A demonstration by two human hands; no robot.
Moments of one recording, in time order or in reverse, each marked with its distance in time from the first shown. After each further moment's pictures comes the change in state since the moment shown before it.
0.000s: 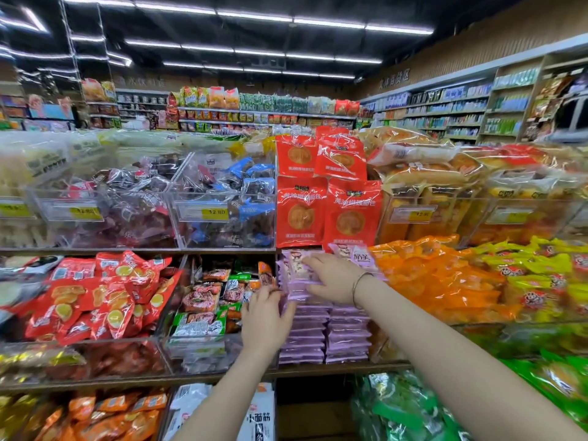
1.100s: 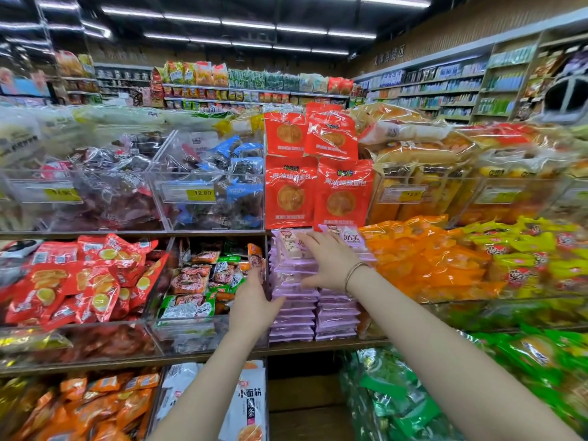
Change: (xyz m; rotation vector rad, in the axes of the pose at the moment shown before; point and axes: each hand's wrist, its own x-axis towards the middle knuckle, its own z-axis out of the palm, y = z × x) left_hand -0.004 0.000 -0.007 -0.280 -0.041 -0.114; right_hand -0.013 0.001 0.010 0.011 0.156 0.056
